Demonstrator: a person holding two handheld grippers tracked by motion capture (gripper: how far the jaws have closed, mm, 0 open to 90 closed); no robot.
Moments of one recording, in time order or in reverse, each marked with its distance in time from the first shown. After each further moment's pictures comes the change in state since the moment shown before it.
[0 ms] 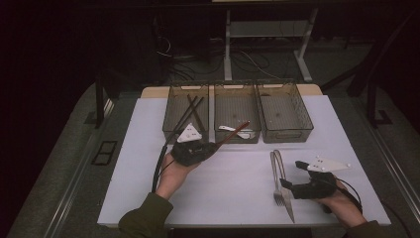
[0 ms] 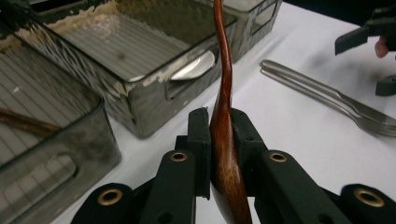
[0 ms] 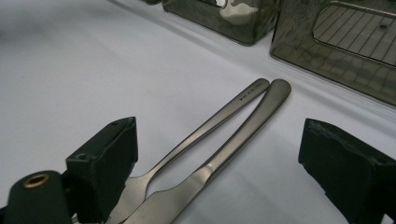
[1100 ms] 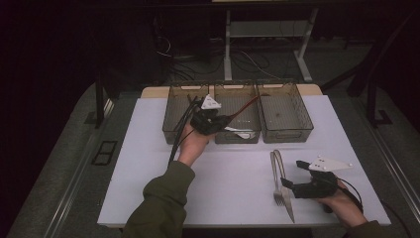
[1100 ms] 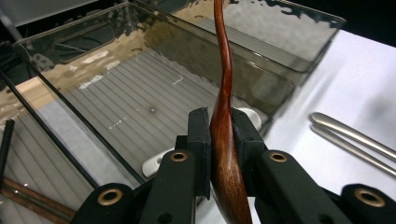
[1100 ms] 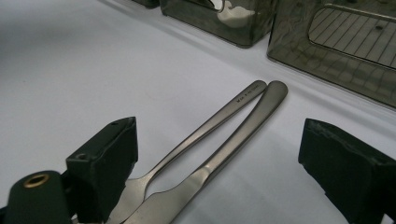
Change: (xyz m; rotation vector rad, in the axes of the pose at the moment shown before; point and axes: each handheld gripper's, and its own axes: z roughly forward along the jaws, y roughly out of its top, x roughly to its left) left arm 0.030 0.072 0.058 0.037 0.092 0.017; right arm -0.002 0.000 -0.002 -0.010 0.002 0.012
